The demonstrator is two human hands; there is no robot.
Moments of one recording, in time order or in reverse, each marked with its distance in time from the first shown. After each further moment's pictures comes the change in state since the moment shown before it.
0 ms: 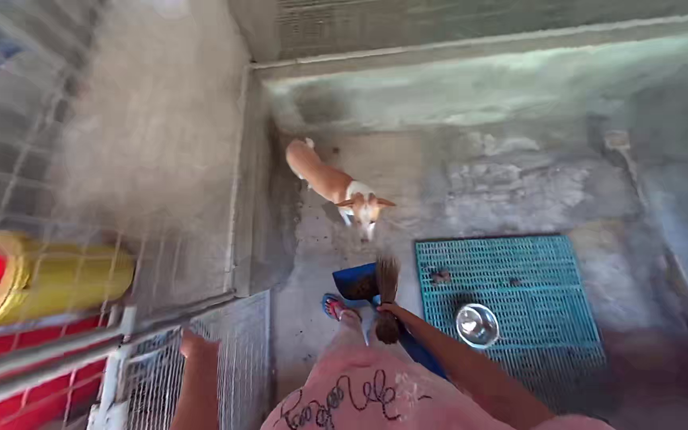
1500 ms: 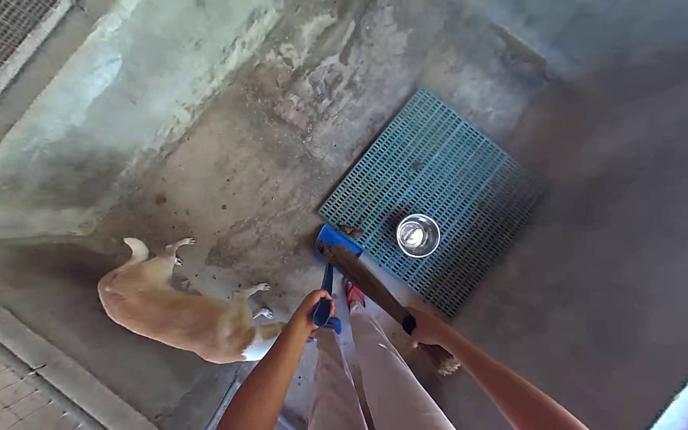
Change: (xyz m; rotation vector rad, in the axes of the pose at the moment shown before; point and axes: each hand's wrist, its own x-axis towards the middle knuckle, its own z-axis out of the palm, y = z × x) left_hand -0.345 -0.278 0.400 1.184 -1.174 -0.461; right_hand -0.015 0.217 -0.219 -0.073 0.175 0.202
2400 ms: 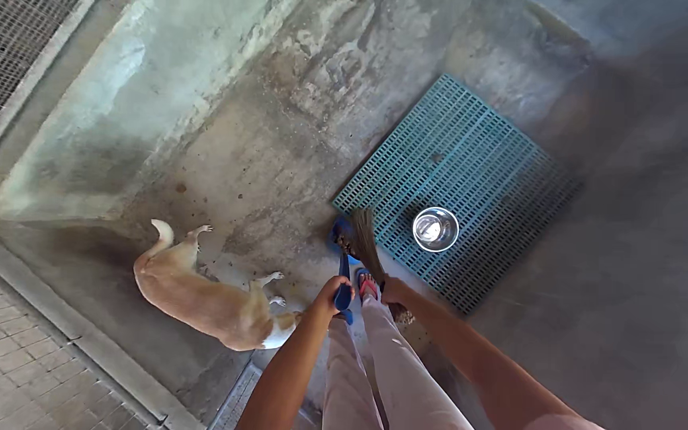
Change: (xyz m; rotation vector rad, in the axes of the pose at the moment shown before) left_hand 0.006 -0.002 0.012 -0.078 0.024 0.019; right_hand 0.090 -0.090 0.006 -0.114 0.062 -0.021
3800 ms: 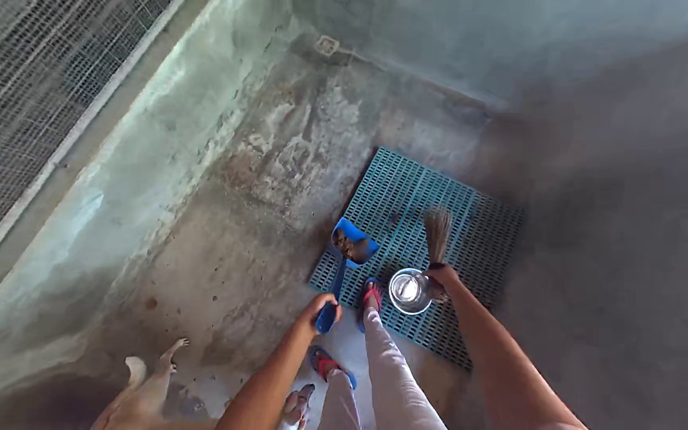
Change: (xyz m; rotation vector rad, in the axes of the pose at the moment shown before) left_hand -0.001 0.200 0.184 0.389 -0.224 0.075; right_hand 0.000 0.151 -0.297 0.924 0.584 0.260
